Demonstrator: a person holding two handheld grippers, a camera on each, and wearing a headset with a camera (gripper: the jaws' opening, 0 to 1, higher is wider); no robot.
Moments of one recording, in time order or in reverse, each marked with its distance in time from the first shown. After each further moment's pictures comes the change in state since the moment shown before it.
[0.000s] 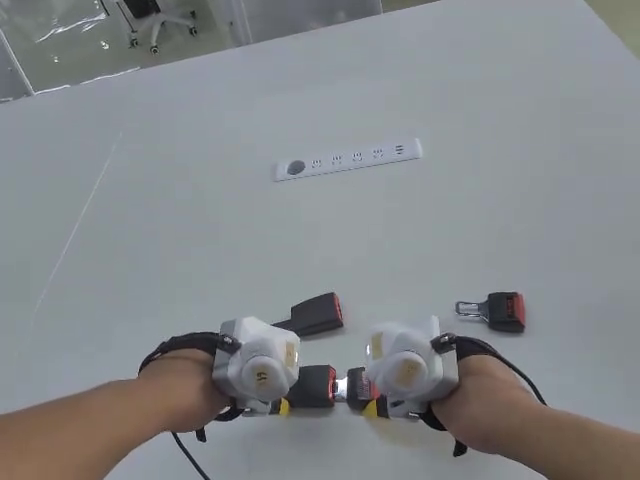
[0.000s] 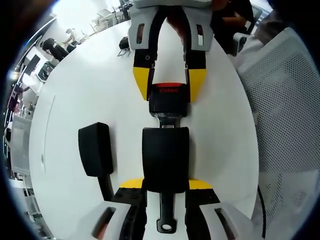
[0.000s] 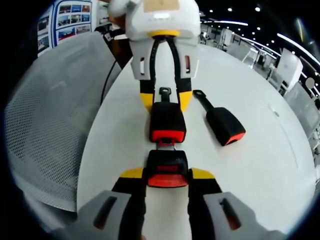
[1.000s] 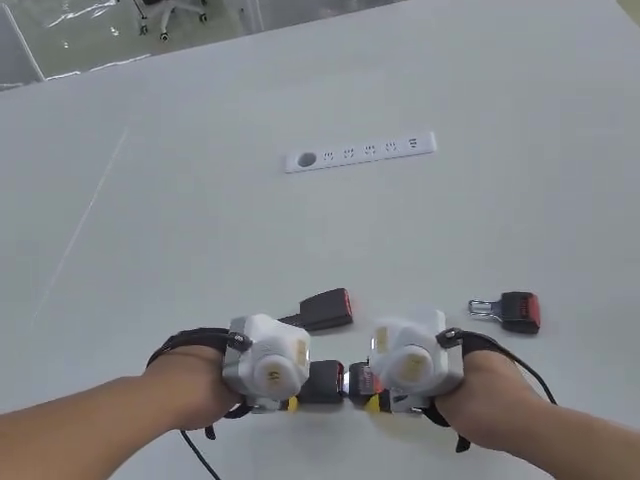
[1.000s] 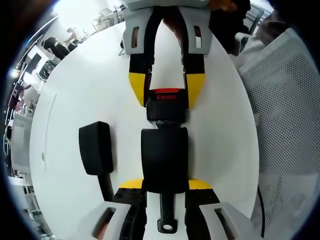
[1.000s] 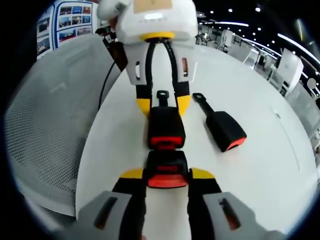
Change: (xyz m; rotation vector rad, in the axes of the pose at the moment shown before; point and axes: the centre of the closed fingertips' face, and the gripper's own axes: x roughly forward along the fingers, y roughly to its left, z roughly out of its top) left arm -0.001 0.000 0.001 -0.016 0.006 0.012; right arm 0.005 -0.004 0.008 0.018 -0.025 0.009
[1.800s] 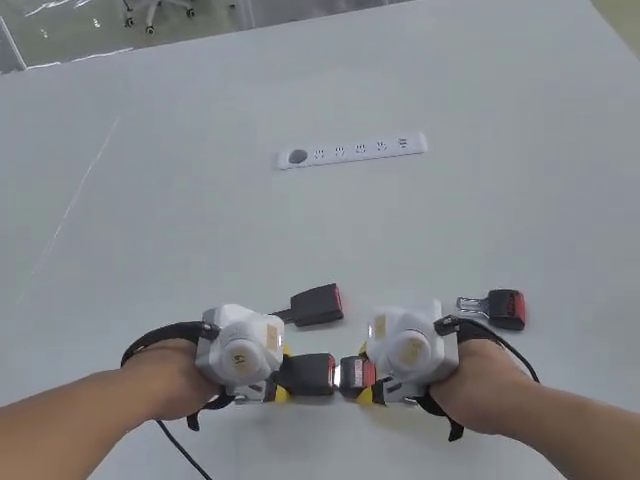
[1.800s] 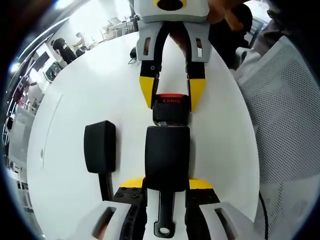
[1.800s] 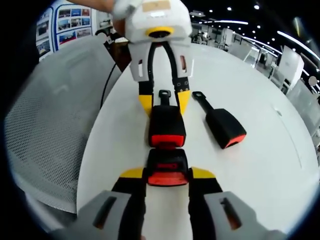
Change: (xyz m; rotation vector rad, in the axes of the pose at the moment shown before) left arm -0.002 0.003 0.001 -0.038 -0.151 -0.004; right arm -0.004 0.000 -0.005 0.005 0.005 0.026
